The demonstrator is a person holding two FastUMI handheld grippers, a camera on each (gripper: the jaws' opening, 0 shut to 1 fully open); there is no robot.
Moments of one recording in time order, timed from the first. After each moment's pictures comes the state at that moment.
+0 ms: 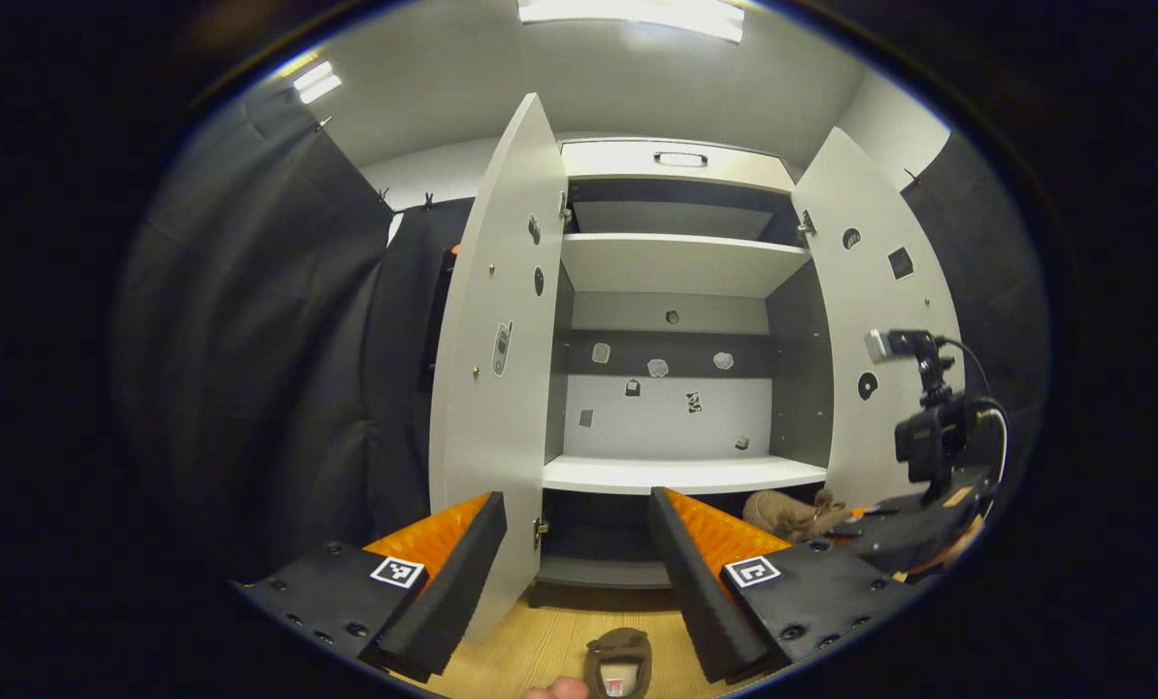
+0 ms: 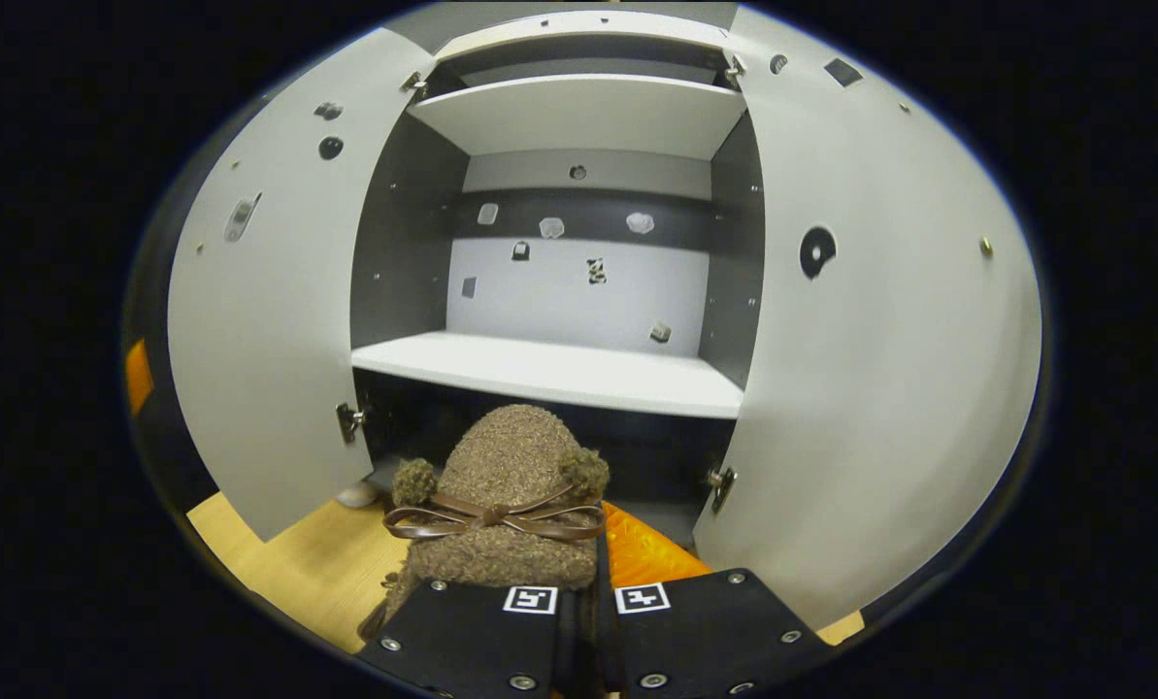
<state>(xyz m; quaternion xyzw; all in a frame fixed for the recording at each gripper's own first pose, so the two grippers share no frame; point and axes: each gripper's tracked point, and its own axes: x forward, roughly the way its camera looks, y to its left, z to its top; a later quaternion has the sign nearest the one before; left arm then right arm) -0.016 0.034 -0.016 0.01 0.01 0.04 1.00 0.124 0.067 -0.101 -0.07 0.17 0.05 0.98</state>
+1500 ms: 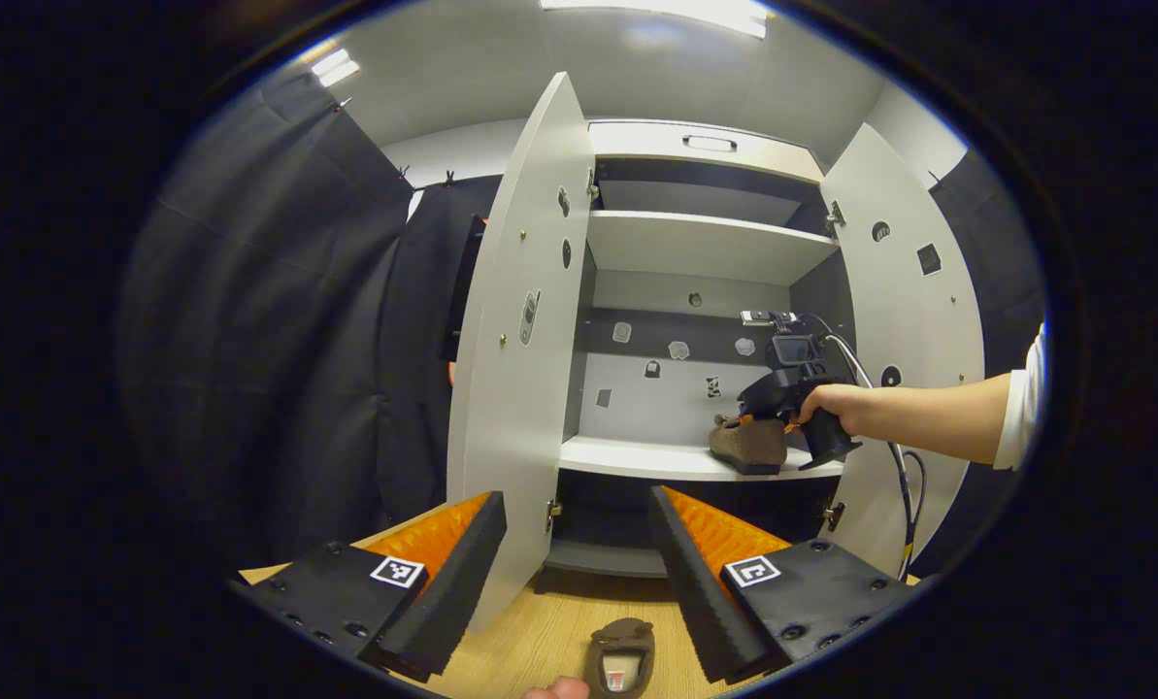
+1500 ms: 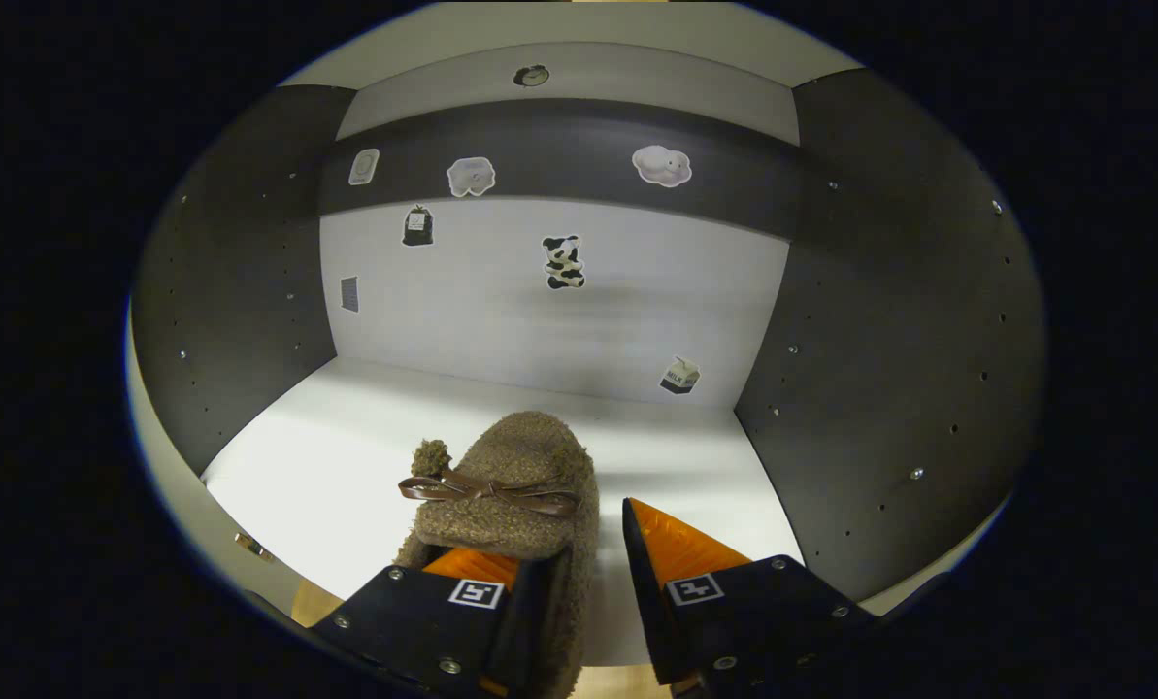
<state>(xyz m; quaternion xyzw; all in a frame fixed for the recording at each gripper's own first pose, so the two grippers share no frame) -0.010 0.053 -0.037 -0.02 0.04 0.06 1.00 0.376 0.070 -0.098 -0.09 0.30 0.02 0.95</state>
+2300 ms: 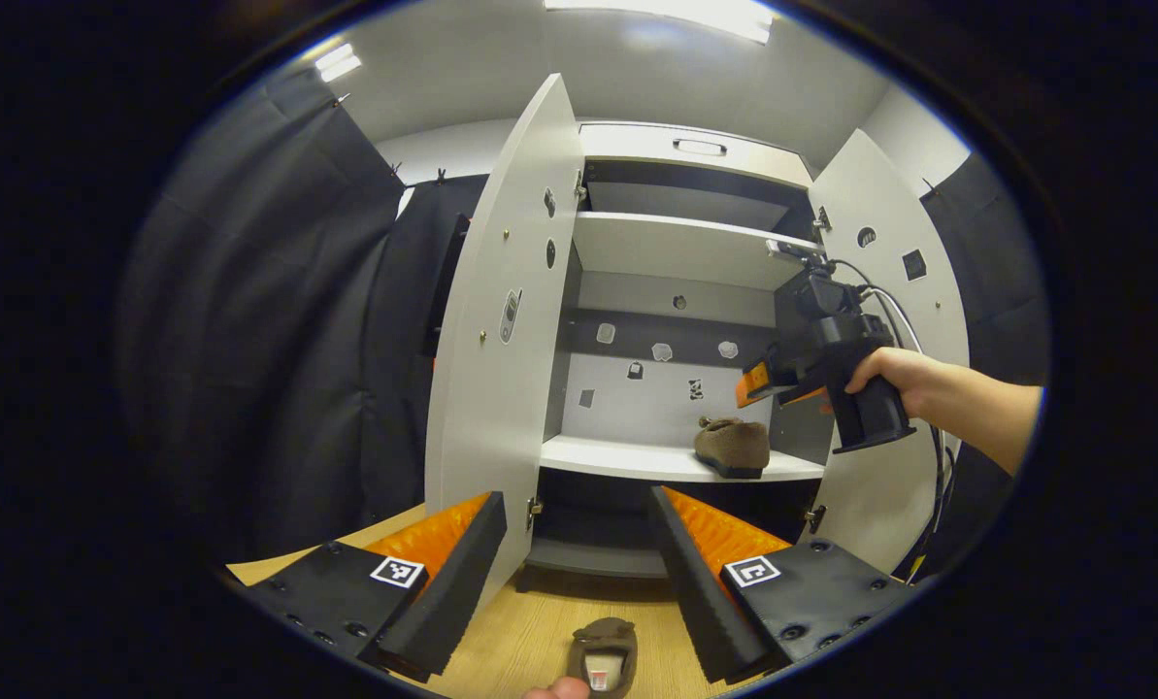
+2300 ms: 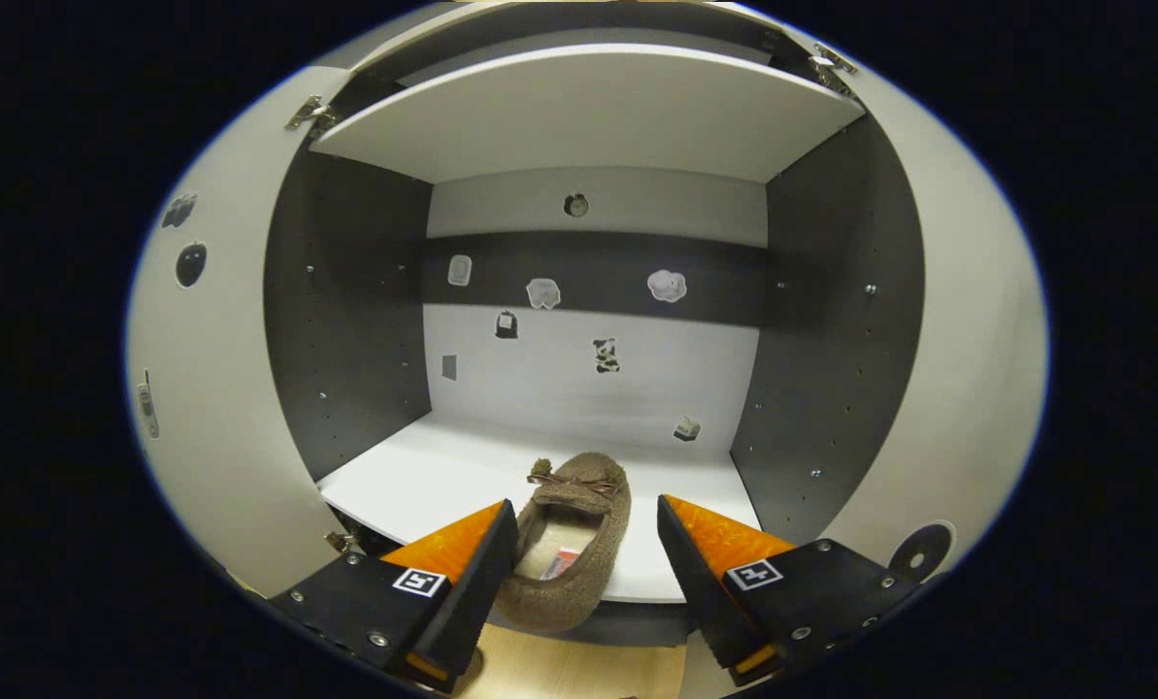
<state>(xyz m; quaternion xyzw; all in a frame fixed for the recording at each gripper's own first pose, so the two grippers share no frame) -0.014 0.042 -0.038 -0.03 0.04 0.04 1.00 0.269 0.100 0.012 -0.06 0.18 0.09 0.98</state>
